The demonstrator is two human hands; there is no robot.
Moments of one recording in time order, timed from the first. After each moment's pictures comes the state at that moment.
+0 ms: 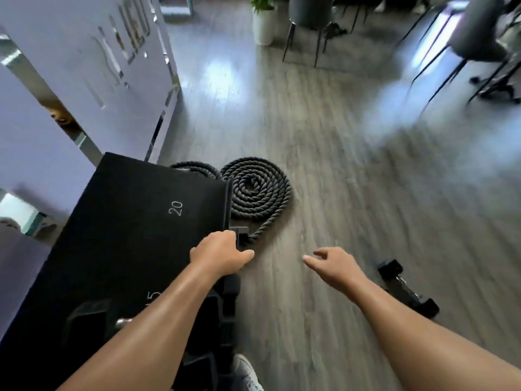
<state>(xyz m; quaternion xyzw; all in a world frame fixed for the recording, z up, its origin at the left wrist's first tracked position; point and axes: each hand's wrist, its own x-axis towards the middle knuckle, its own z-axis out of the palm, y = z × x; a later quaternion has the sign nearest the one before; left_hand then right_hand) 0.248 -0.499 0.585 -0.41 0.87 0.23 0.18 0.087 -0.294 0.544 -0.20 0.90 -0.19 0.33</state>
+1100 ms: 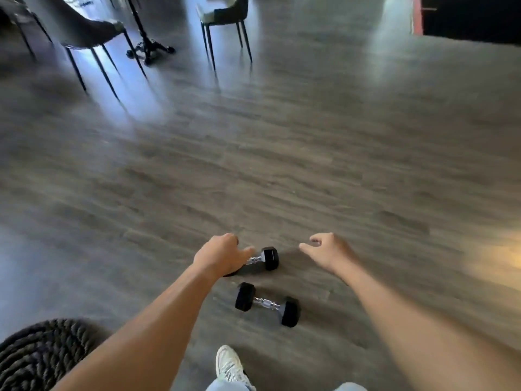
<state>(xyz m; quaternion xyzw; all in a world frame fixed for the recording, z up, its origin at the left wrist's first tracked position) -0.254 -0.035 0.512 0.11 0.94 0.14 0.30 -0.146 0.185 0.502 0.35 0.85 -0.35 0.18</state>
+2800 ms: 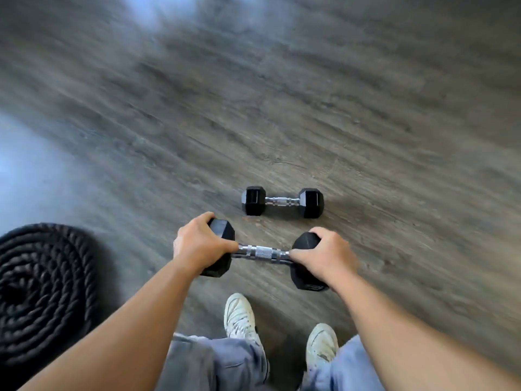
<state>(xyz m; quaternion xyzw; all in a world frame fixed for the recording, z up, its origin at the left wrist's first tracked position) -0.248 -0.156 0.234 -0.13 0.94 0.22 0.24 -0.171 0.075 0.200 0.34 0.85 -0.34 0.21</state>
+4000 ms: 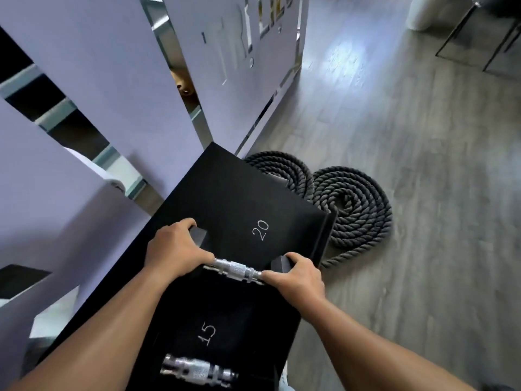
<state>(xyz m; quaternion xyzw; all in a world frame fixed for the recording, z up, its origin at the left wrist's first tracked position) 0.361 -0.706 0.574 -0.68 0.70 0.21 0.06 0.163 -0.588 0.490 -0.32 0.83 -0.19 0.41</state>
